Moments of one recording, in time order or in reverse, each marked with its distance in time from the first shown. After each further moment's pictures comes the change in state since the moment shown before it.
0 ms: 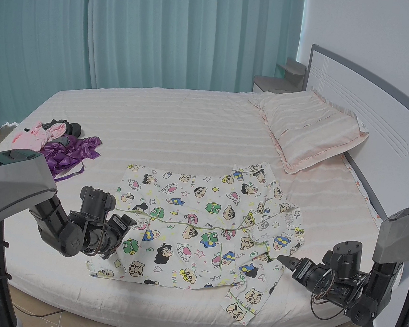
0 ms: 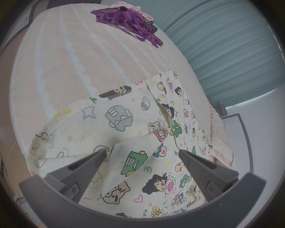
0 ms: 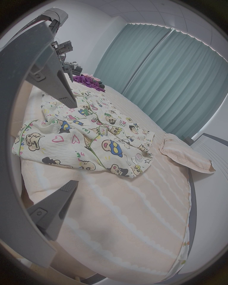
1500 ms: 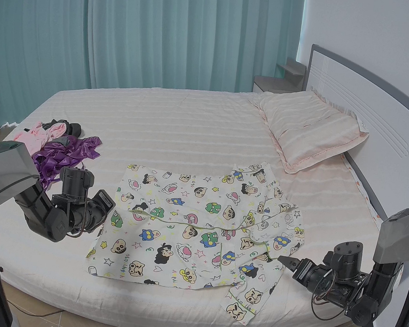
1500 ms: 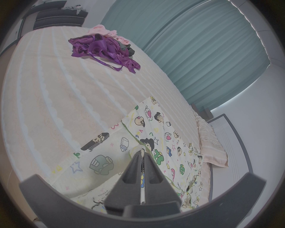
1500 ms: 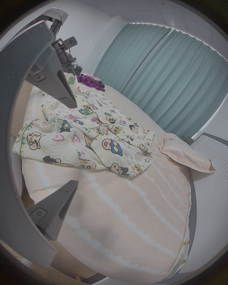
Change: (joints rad) left arm 0.126 -0.042 -0.039 -0.124 -0.022 0.221; right arm -0.002 -0.002 0.008 -0.001 0.000 0.000
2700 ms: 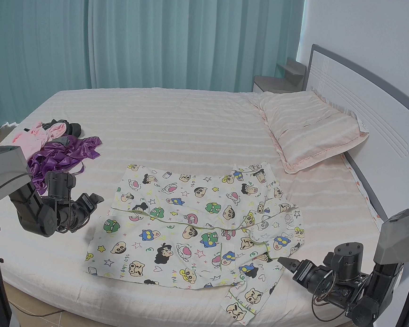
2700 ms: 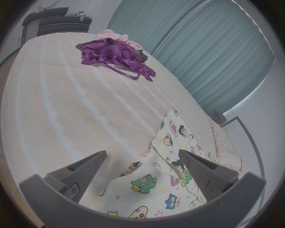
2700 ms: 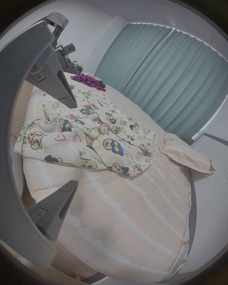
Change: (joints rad) left arm 0.164 0.086 -0.035 0.001 -0.054 0.112; right arm 0.004 -0.005 0.010 0.000 -0.001 -0.002
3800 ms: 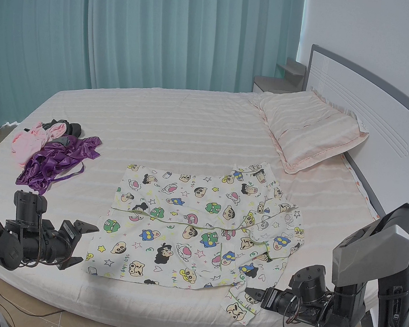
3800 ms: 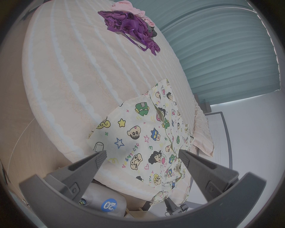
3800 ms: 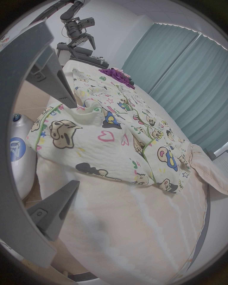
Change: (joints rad) left arm -0.014 -0.388 0.494 -0.001 -0.287 -0.173; right arm 0.177 0.224 -0.063 -0.018 -0.005 -0.061
